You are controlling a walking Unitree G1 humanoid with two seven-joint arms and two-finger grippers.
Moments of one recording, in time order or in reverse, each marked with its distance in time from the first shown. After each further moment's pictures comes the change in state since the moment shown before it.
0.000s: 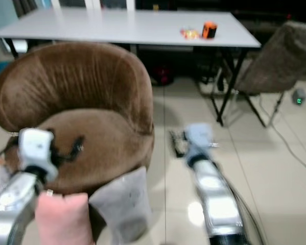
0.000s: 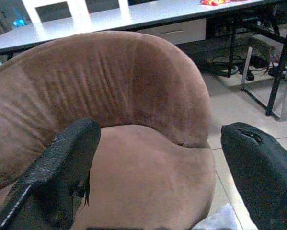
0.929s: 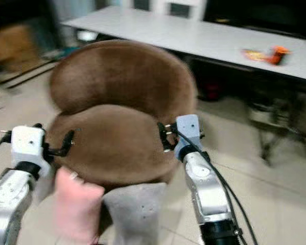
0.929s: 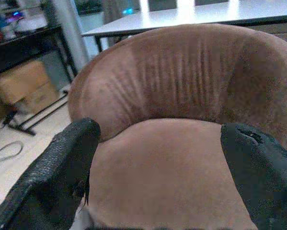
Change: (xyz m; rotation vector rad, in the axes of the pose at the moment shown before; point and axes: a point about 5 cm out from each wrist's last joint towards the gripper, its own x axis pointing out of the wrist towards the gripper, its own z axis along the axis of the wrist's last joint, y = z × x) left arm 0.002 0.012 0.005 0.025 -0.032 0.078; right arm 0.015 0.021 0.015 -0.020 -0.051 0.099
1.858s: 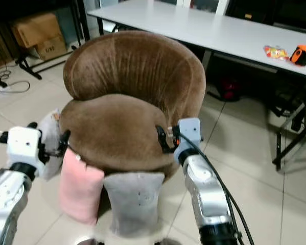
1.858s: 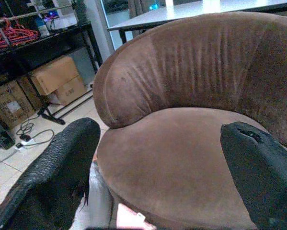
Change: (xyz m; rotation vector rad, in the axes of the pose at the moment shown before) left arm -0.004 0.013 0.001 0.052 -0.029 0.045; right arm -0.003 0.007 -0.004 0.111 -0.002 0.062
